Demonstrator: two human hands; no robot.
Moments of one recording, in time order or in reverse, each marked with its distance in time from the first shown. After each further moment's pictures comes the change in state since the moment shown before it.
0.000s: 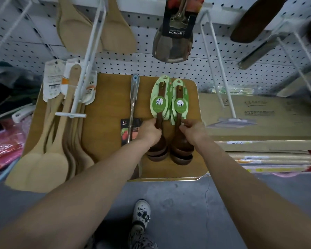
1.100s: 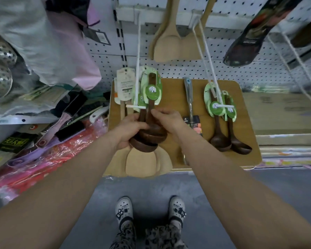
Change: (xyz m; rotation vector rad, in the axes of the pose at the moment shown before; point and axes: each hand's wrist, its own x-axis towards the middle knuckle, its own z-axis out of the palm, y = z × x) left_hand -0.067 -0.118 -0.264 -0.483 -0.206 -0.054; right_hand -0.135 -0.176 0.215 0.388 -0.194 -0.131
